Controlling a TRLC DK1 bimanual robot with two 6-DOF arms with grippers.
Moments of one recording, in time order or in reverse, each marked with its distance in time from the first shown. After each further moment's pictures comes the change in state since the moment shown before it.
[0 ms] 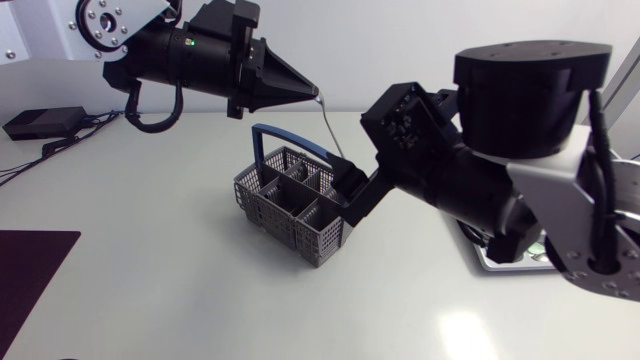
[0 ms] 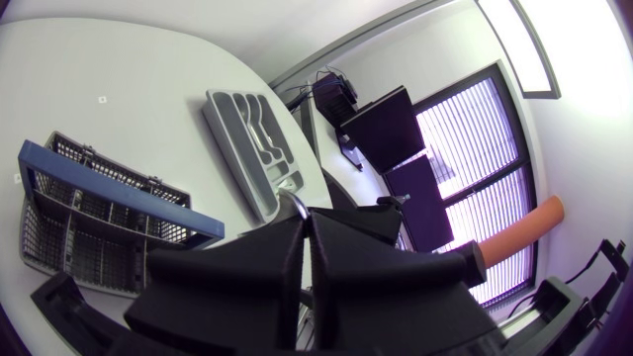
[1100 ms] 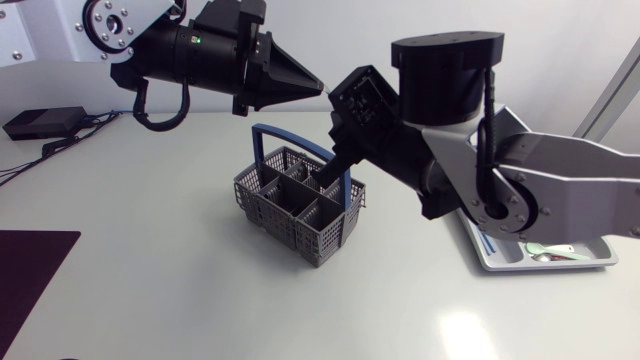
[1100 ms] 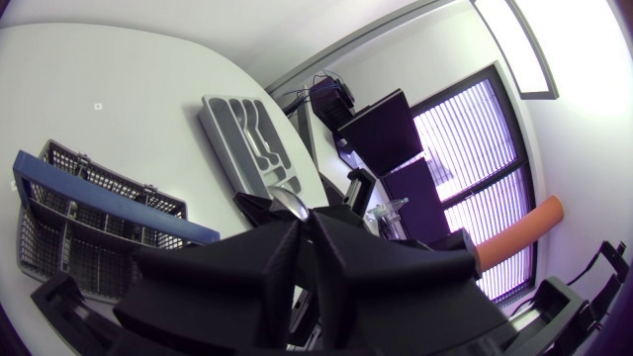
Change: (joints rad) left arm -0.009 0.007 0.002 0.050 -0.006 -0.033; right arm -0.060 0.224 0.121 0.128 0.050 -0.001
